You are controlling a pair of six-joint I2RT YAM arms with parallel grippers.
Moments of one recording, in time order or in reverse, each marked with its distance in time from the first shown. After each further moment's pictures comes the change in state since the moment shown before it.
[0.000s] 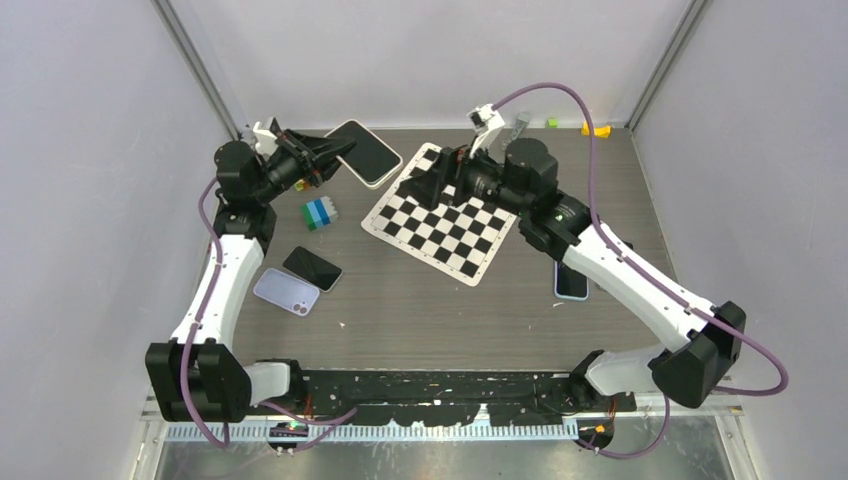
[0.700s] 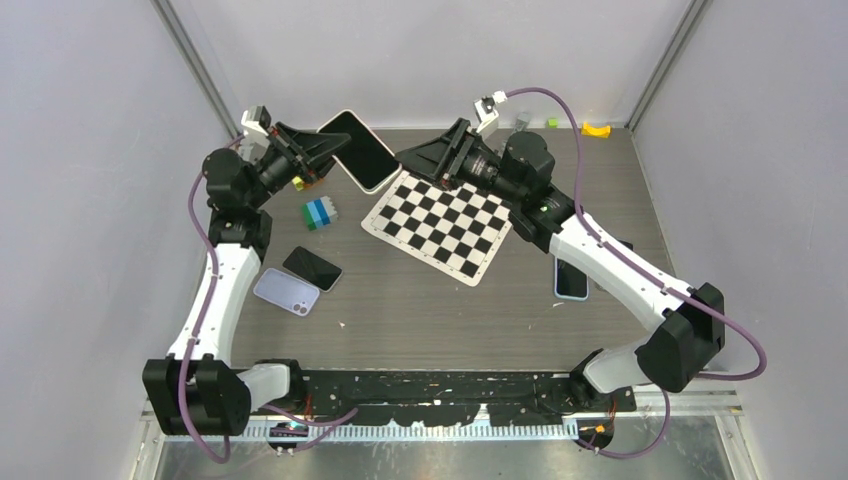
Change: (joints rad) left arm 0.009 -0.061 -0.013 0.141 0.023 0.074; right arm -0.084 0.074 -0.041 0.320 -0.147 0.701
